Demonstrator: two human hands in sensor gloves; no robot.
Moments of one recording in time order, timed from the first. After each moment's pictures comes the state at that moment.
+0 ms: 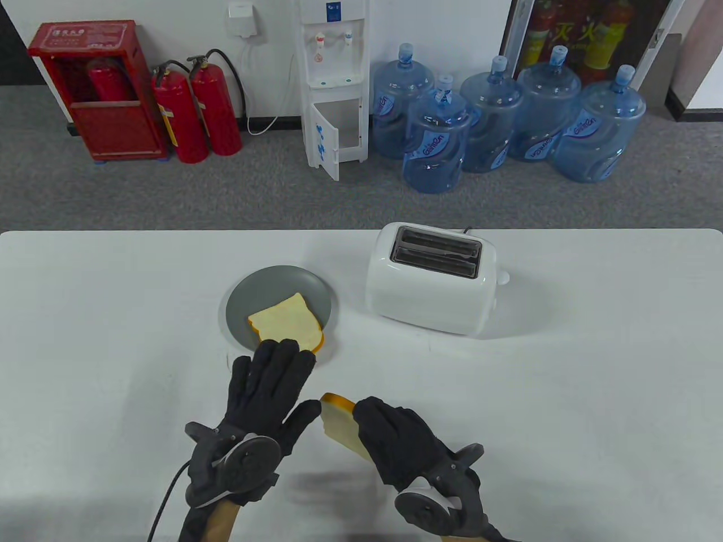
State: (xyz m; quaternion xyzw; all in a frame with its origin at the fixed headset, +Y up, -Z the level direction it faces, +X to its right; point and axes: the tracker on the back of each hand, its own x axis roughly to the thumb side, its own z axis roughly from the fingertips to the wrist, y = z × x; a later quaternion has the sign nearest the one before) left_hand -0.185 -0.646 -0.223 0.22 -0.17 0.11 0.96; right_hand 0.063 -0.678 -0.191 0.26 -0.31 0.90 0.17
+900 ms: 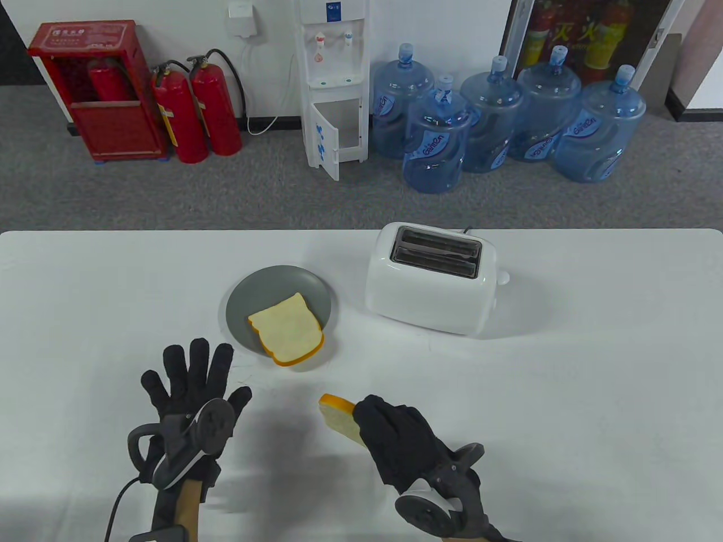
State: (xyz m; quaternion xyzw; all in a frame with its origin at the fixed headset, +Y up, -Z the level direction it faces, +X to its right) left_hand -0.266 -0.704 -0.257 0.08 0.03 -0.01 1.00; right_hand 0.063 -0.677 -0.190 0.26 -0.33 0.89 0.17
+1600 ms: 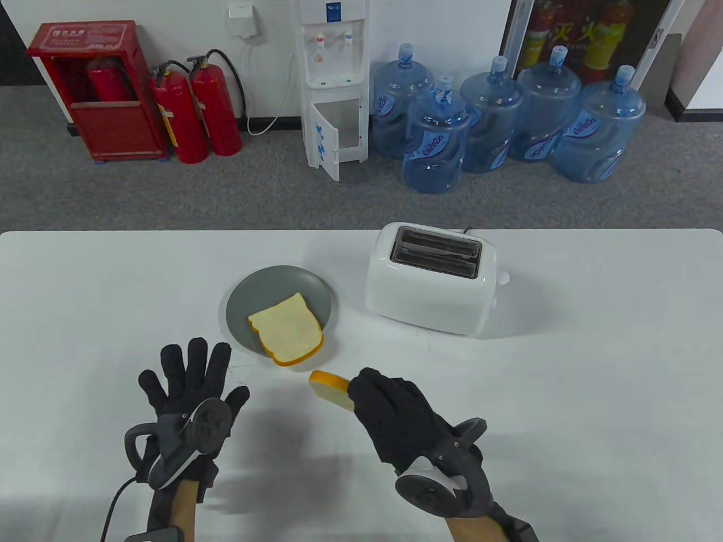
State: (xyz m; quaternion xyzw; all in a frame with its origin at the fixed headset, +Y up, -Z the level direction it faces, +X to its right) left_hand -0.269 -0.705 -0.258 0.08 0.02 0.00 1.00; right_hand 0.060 -0.614 -0.207 0.27 -0.35 0.88 0.18
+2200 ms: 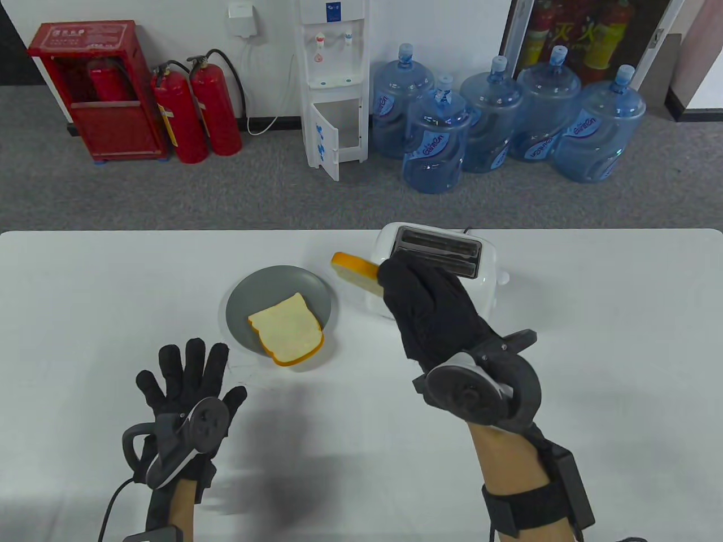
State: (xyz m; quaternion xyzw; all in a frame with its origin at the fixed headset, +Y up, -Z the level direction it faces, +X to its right) left_hand -0.273 -0.709 -0.260 0.08 0.03 0.00 1.00; right_hand 0.088 -0.476 -0.259 0.19 -0.40 0.88 0.20
